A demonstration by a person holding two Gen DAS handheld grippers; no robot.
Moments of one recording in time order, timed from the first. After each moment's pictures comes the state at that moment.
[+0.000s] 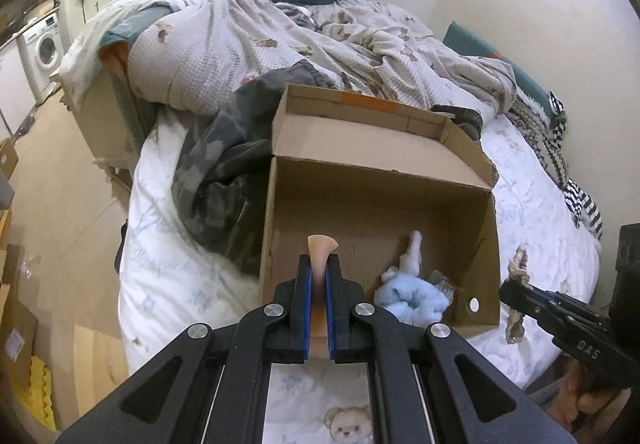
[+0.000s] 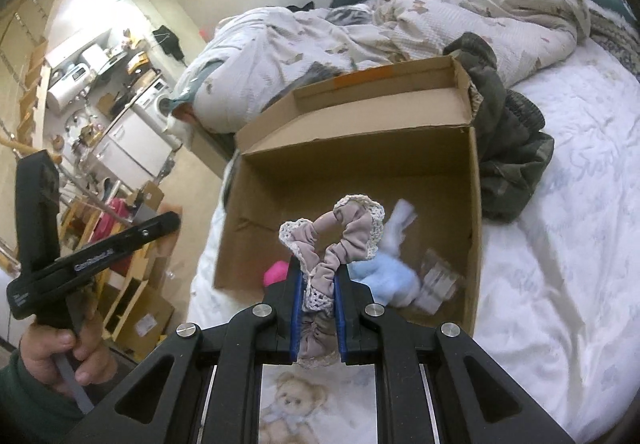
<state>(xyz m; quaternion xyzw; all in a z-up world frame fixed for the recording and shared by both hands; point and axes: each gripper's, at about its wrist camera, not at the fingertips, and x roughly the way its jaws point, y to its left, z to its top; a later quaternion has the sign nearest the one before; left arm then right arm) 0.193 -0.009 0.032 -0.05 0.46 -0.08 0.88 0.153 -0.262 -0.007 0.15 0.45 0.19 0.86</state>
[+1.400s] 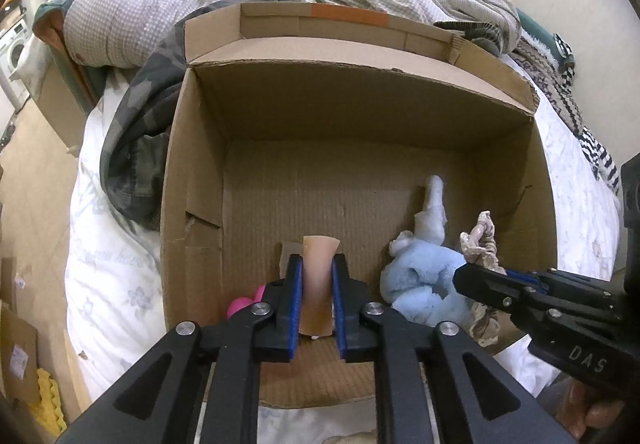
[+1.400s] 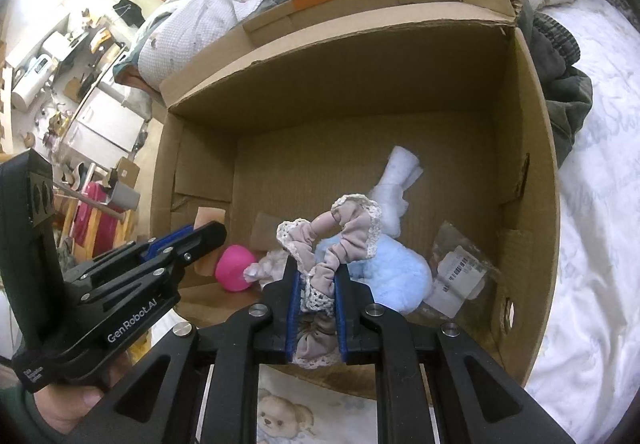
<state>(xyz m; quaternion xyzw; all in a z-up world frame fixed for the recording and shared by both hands) 0.229 -0.058 -0.067 -0.01 0.52 -0.09 0.85 0.210 -0.234 -0.083 0.16 0.54 0.16 0.81</state>
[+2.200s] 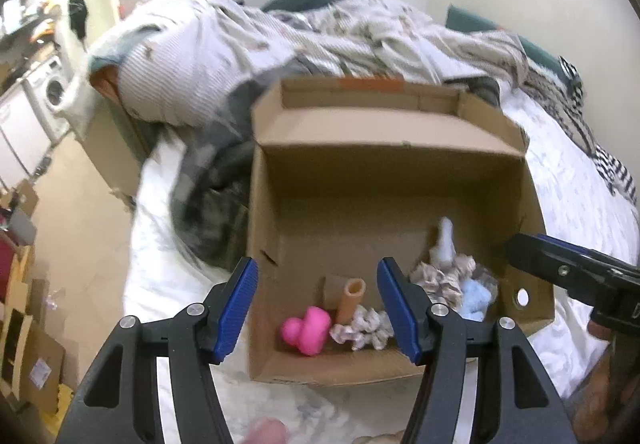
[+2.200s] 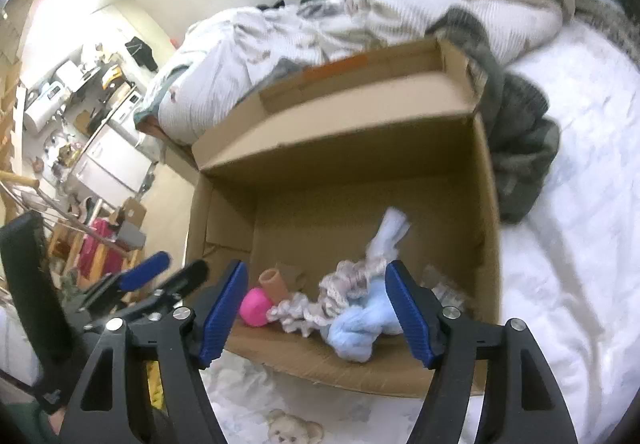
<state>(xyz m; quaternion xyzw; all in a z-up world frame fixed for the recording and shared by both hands) 0.190 -0.040 -0.009 0.03 0.42 -0.04 0.91 0.187 -0.251 -0.033 0.17 0.45 0.15 0.87</state>
